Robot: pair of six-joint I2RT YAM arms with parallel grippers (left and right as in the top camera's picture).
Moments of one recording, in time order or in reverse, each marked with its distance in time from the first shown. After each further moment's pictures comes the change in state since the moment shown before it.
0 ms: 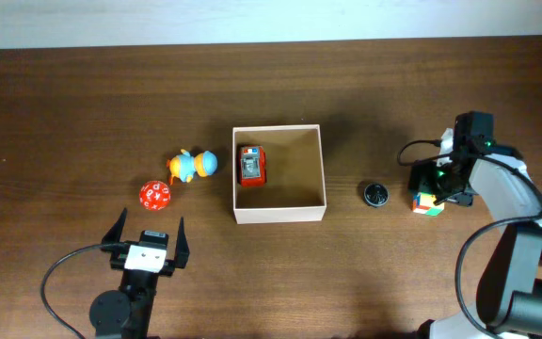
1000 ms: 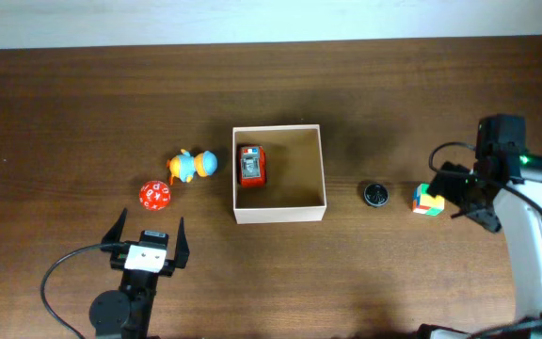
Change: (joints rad) left arm 0.000 0.000 0.000 0.000 0.000 0.000; right arm 0.000 -0.303 0.071 -0.344 0.157 0.372
